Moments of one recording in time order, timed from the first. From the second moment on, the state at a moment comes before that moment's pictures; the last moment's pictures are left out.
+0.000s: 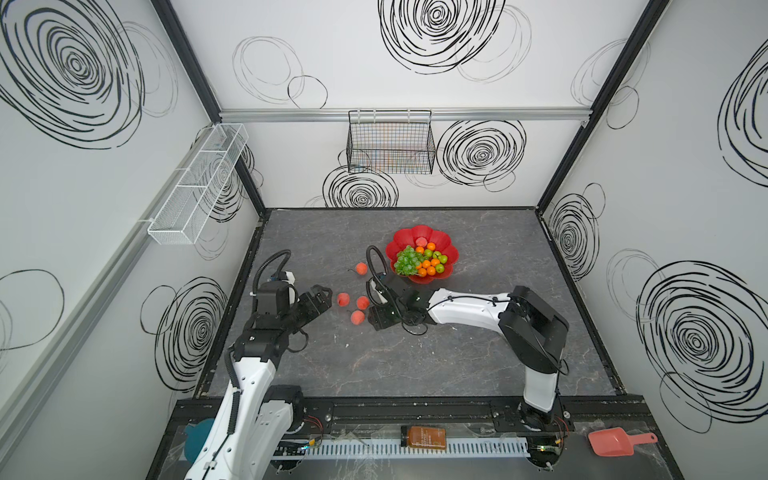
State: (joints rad) left arm 0.04 0.74 0.59 -0.56 0.31 -0.65; right arm 0.96 1.91 1.24 -0.29 -0.08 0.55
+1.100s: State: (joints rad) left arm 0.10 0.79 0.59 -0.55 0.40 -0.62; right arm 1.00 2.12 1.46 -0.29 -0.19 0.54
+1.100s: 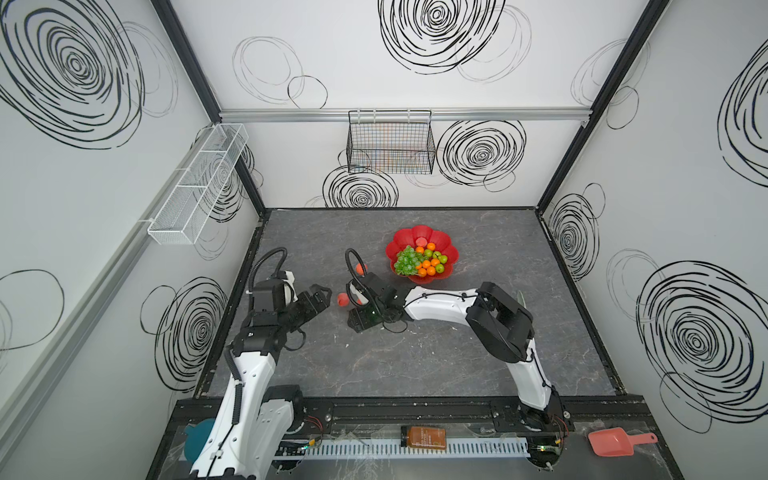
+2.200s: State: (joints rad) left arm 0.10 0.79 0.59 -0.53 0.44 -0.60; right arm 1.00 2.16 1.50 -0.30 -0.17 0.51
